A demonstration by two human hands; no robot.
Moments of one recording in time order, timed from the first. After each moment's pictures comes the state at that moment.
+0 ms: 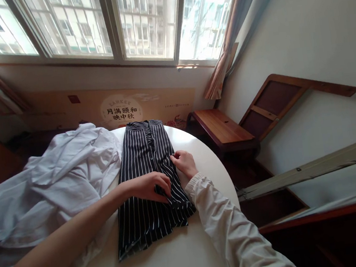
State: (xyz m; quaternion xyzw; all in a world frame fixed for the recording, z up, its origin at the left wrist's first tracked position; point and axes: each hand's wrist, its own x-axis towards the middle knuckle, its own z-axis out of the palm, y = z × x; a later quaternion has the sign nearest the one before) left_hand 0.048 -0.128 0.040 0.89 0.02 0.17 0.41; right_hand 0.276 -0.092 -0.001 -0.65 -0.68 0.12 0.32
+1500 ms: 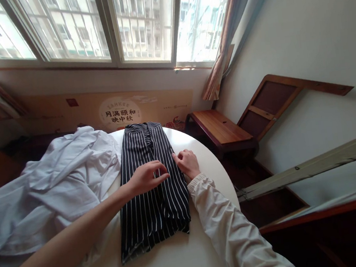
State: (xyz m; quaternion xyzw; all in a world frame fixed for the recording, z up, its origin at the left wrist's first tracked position) left_hand 0.048 -0.131 0.048 0.86 0.32 0.27 0.28; right_hand 0.290 -0.095 -0.003 -0.67 -0.68 0.04 0.30
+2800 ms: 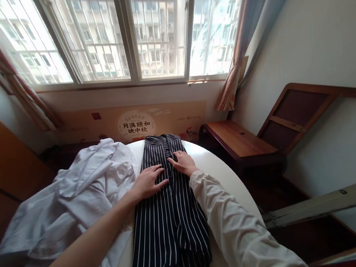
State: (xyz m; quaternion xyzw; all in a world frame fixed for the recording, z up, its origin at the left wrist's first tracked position) left_hand 0.006 -0.078 0.009 0.87 0.45 0.20 0.07; right_hand 0.241 -0.002 0.009 -0.60 -0.77 0.07 0.21
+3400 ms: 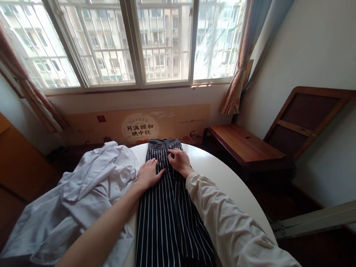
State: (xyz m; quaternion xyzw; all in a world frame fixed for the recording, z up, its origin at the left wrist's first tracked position) left_hand 0.009 -0.017 0.001 0.78 0.60 0.15 0.03; right_hand 0.201 0.017 0.025 -0.59 -0.74 0.03 0.31
